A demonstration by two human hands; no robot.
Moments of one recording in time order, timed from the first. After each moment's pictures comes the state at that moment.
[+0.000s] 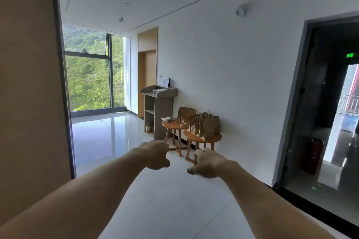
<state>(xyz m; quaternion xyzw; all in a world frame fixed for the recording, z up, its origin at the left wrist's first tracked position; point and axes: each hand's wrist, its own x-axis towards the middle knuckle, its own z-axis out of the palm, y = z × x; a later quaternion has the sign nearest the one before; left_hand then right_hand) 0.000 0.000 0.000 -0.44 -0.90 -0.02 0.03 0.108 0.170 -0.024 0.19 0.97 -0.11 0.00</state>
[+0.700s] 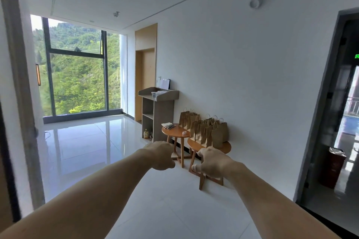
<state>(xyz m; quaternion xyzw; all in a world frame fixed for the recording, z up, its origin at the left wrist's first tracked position) -0.283 0.123 0.001 -0.45 -0.89 -0.03 0.00 -0.166 0.279 -0.015 0.23 0.96 -0.13 -0.03</state>
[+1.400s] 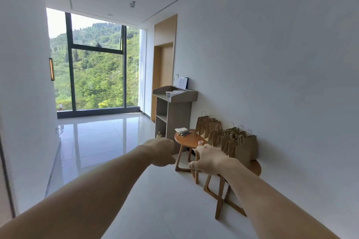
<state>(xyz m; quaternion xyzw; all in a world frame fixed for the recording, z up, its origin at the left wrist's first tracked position) -0.567 0.346 0.000 -0.36 -0.93 -0.02 -0.01 -0.487 0.513 -0.018 0.16 0.98 -0.11 0.00</state>
